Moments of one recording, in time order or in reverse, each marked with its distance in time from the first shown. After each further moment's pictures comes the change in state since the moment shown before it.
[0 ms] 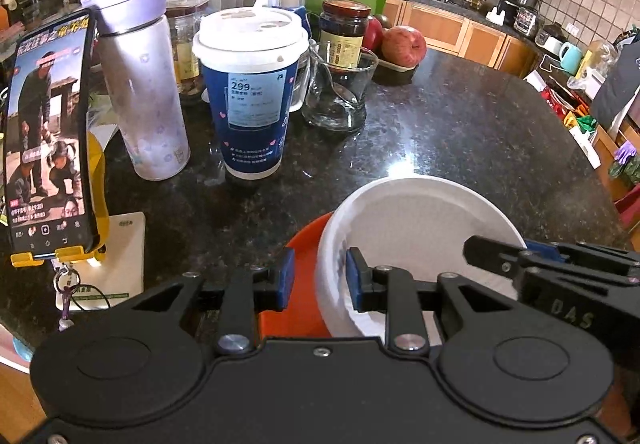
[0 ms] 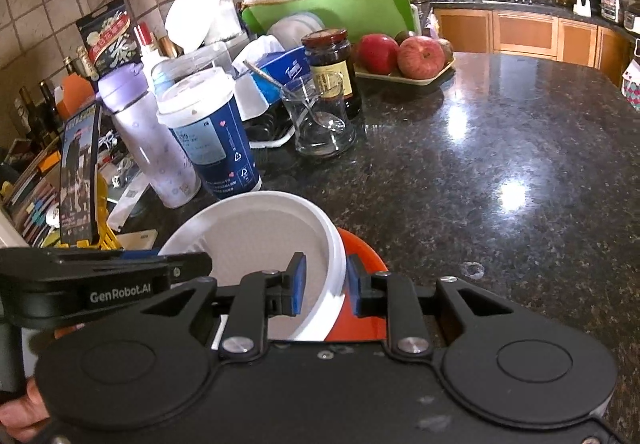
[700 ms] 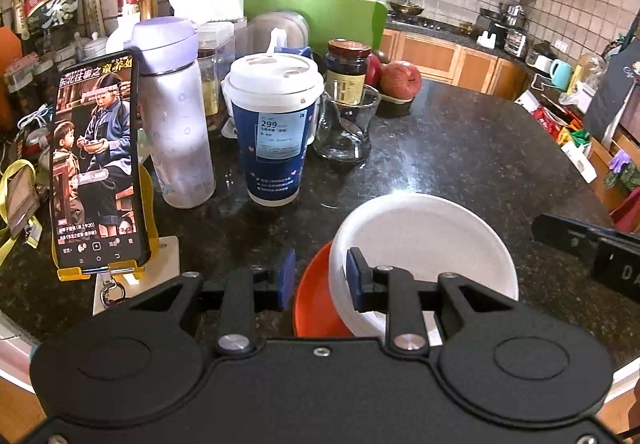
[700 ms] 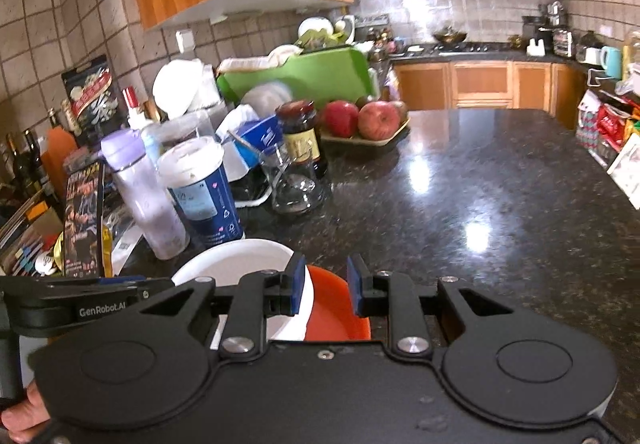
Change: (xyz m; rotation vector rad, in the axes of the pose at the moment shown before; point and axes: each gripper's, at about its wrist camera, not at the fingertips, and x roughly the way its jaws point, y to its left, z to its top) left arm -0.036 0.013 -0.008 0.045 -0.111 -0.003; right arm -0.062 0.010 -0.014 0.046 -0.203 -0.114
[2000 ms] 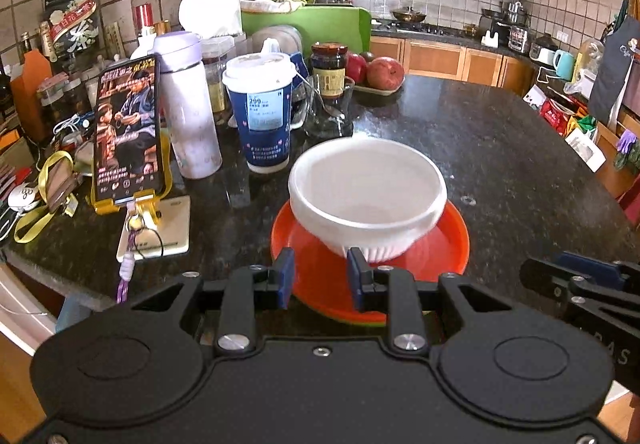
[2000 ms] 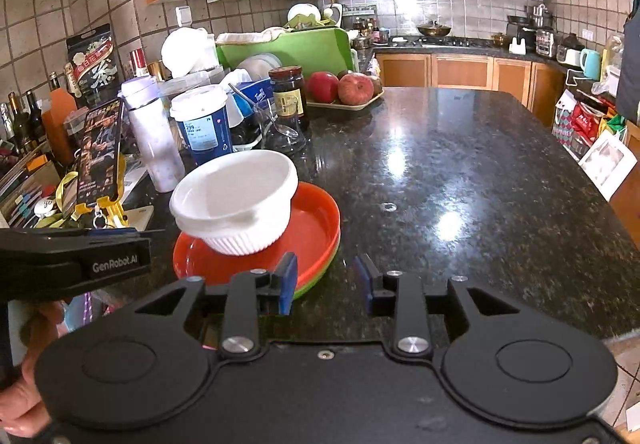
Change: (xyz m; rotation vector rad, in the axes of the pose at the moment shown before) left arm -0.054 -0.051 -0.059 0.051 -0.052 0.097; right arm -0.077 0.005 -0.070 -0.055 0.045 -0.071
